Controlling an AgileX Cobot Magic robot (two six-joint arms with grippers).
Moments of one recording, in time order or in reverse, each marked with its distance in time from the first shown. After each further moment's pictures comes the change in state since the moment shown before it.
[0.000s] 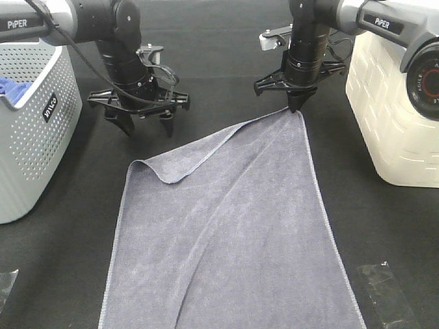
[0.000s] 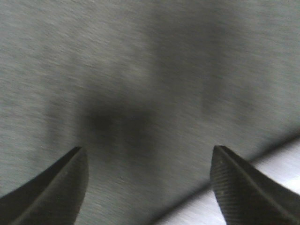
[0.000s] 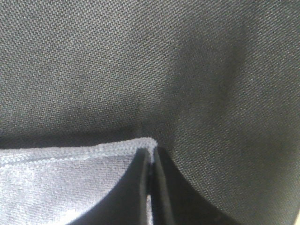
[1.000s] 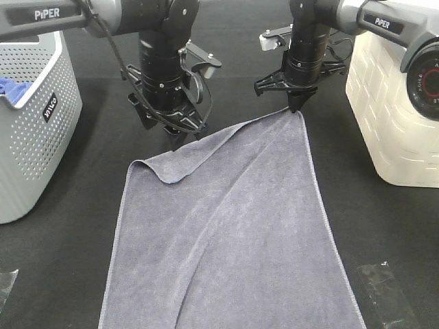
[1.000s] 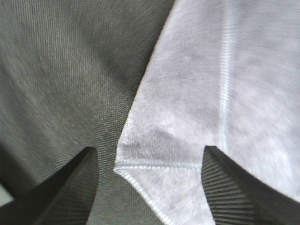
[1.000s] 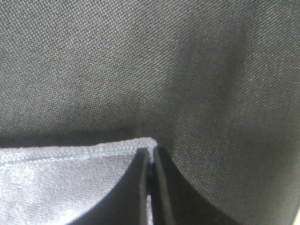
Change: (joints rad) left arm -0.190 -0.072 -0.001 0.226 0.181 0.350; right arm 0.000 0.000 0.000 0.000 0.002 -0.009
